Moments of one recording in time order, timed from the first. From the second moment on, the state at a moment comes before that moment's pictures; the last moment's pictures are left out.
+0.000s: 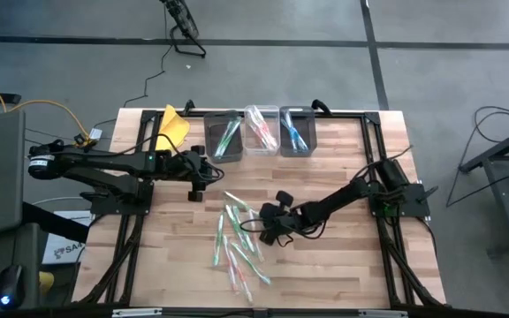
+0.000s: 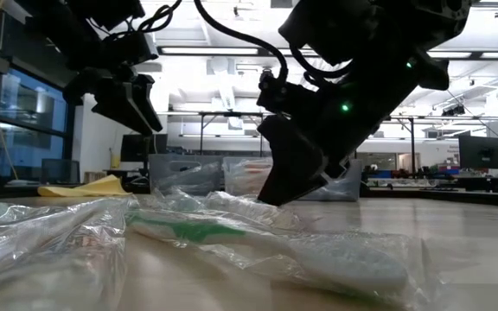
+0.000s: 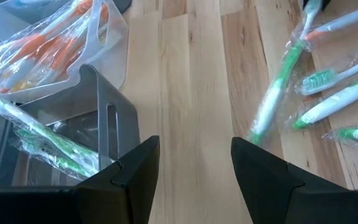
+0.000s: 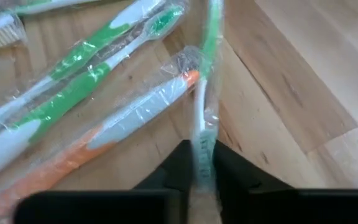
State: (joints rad) left arm 0.10 1.05 0.62 -0.32 -0.19 0.30; right arm 0.30 2.00 1.04 0.06 0.50 0.56
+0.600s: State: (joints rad) left arm 0.10 1.05 0.62 -0.17 -0.19 0.29; right arm 0.20 1.81 1.04 0.02 0.66 0.30
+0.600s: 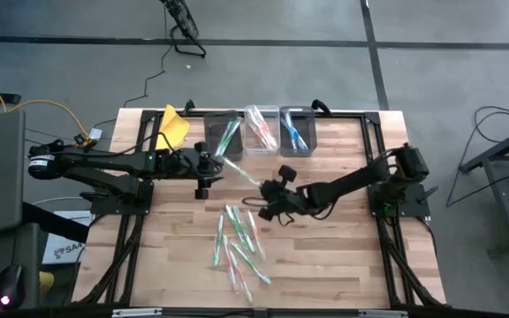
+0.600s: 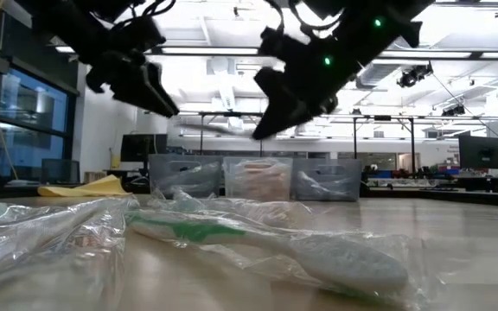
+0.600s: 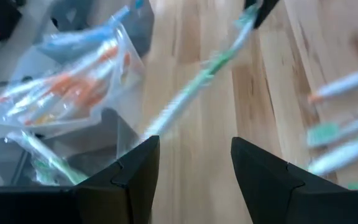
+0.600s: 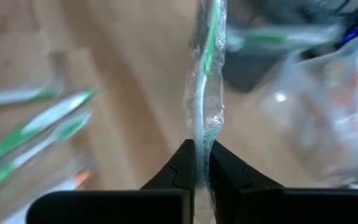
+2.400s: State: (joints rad) left arm 0.10 1.10 0.62 -0.13 -0.48 0.72; right arm 0.05 1.73 1.04 0.19 0.35 0.29
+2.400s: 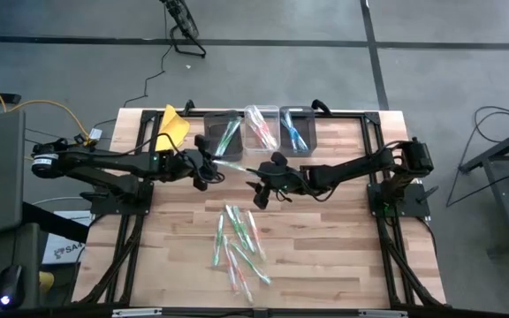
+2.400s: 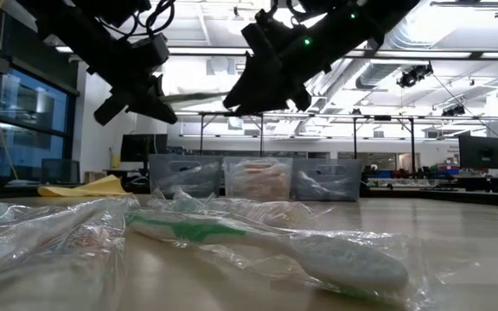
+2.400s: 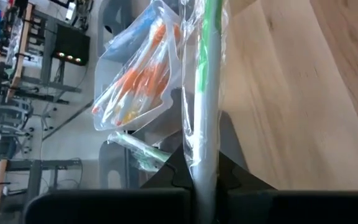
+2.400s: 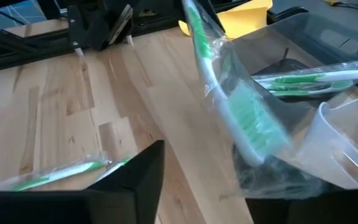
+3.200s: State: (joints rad) left arm 0.51 1.13 0.66 -0.22 -0.22 -0.05; right arm 0.05 1.55 1.04 -0.13 0.63 0.37
